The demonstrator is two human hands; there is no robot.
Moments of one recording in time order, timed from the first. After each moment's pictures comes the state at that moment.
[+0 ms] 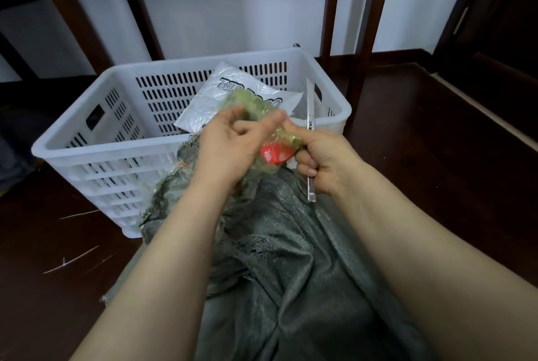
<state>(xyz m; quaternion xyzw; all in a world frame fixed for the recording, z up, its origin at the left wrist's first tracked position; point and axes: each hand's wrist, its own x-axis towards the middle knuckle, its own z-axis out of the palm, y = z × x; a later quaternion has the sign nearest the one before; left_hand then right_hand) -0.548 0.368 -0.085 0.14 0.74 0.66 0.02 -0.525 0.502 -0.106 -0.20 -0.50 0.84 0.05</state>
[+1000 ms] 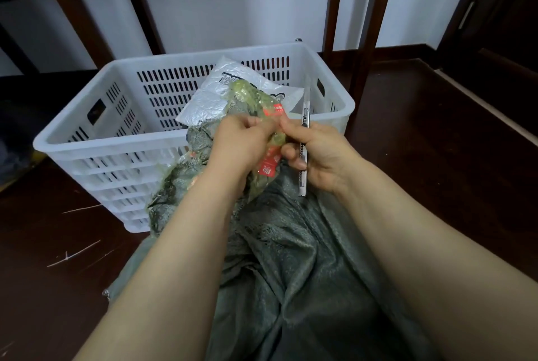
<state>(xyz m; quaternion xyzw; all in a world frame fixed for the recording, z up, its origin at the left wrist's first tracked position) -0.548 0.380 -0.081 0.05 0.78 0.62 0.07 -0.524 0.493 -0.105 -0.12 -0.50 0.86 0.01</state>
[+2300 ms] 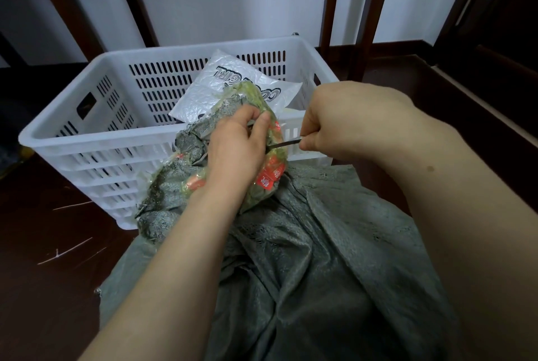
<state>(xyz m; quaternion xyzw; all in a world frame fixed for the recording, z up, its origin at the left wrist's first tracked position) -0.559 0.380 -0.114 0.16 0.86 0.47 -0.11 -0.473 0.494 -0.015 -0.07 -1.00 0.05 0.00</state>
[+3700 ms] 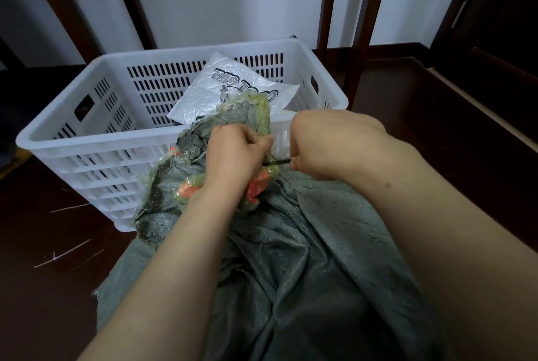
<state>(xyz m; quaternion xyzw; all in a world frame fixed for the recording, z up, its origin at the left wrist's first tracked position) -0.557 0.383 -0.110 0.11 0.90 0.41 -0.05 -0.472 0.479 -0.023 -0.09 -0.99 0.05 -0.08</state>
